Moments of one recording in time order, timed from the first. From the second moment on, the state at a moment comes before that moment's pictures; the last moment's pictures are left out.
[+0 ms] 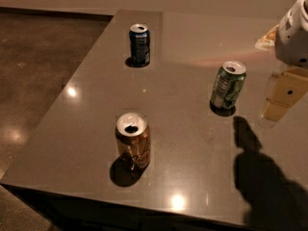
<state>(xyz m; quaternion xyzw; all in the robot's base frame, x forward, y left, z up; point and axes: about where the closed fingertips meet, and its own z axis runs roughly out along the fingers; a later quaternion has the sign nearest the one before) 0.438 -0.216 0.977 -0.60 0.78 -0.04 0.16</state>
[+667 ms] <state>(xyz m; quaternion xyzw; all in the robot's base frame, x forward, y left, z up) 0.452 -0.215 0.972 -0.60 0.78 -0.02 0.18</state>
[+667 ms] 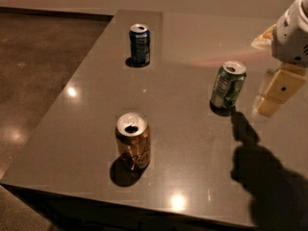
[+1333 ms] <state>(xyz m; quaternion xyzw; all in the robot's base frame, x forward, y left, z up) 0.505 -0.213 0.950 -0.58 0.78 0.03 0.22</state>
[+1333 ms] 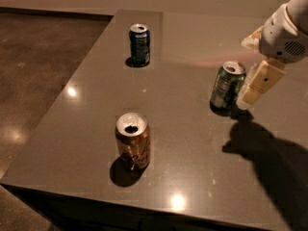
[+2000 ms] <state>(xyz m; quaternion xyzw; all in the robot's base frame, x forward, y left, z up) 0.530 -0.207 0.926 -0.58 0.78 0.07 0.23</state>
